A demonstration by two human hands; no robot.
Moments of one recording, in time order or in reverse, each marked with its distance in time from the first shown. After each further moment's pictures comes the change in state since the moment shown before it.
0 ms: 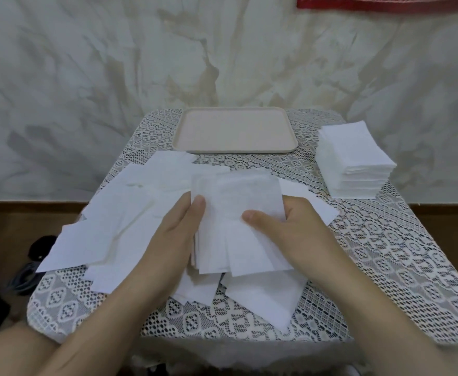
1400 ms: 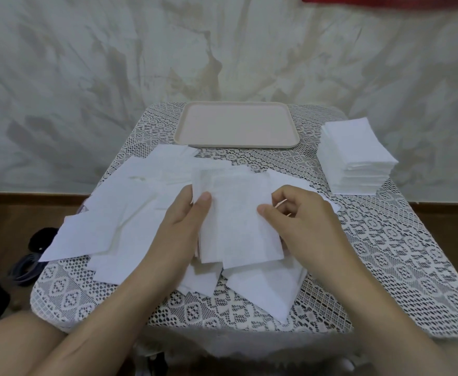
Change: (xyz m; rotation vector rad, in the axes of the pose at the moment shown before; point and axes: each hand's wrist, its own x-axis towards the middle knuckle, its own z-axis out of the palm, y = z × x) left_hand 0.003 -0.008 0.002 -0.015 0.003 0.001; right_hand 0.000 0.004 -0.002 -0.258 0.161 -0.080
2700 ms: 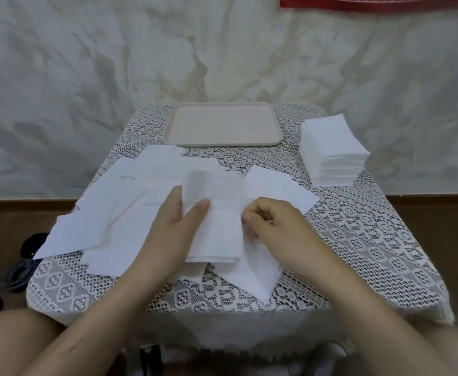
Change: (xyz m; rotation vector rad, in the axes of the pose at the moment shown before) left_hand -0.007 -0.004 0.003 0.207 0.037 0.075; right_hand -0.014 0.018 0.002 -0.038 -0.180 0.007
